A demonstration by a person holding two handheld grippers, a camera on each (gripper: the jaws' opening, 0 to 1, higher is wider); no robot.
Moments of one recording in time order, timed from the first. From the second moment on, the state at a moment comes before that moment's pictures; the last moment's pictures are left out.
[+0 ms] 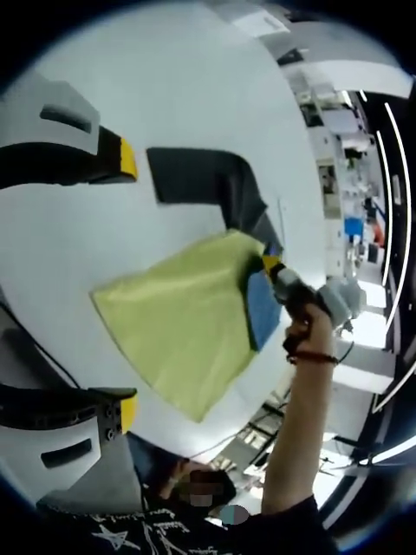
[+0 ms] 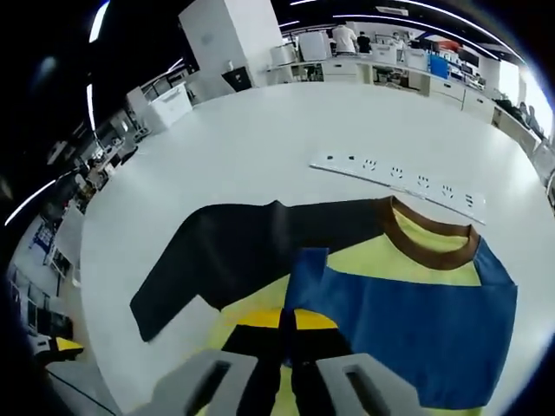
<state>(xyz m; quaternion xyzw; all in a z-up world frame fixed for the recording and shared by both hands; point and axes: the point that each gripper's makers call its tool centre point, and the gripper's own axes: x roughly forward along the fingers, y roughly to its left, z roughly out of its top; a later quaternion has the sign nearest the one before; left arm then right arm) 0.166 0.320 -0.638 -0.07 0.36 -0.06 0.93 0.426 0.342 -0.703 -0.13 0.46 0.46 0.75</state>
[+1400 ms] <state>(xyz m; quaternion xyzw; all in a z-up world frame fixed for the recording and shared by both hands) 0.171 0.324 -0.645 -0.07 0.36 -0.06 0.93 0.427 0.334 -0.705 -0.12 0.46 0.47 0.74</state>
